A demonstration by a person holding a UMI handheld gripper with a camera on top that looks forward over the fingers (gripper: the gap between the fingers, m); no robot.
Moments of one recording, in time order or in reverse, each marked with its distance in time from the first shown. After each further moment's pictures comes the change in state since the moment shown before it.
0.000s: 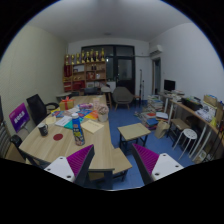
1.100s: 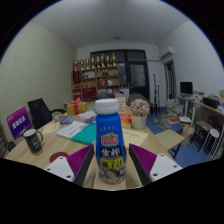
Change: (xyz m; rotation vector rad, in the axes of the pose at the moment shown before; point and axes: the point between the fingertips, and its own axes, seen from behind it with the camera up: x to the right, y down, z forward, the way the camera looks) arm -0.229 0.031 0.339 0.130 -0.108 0.031
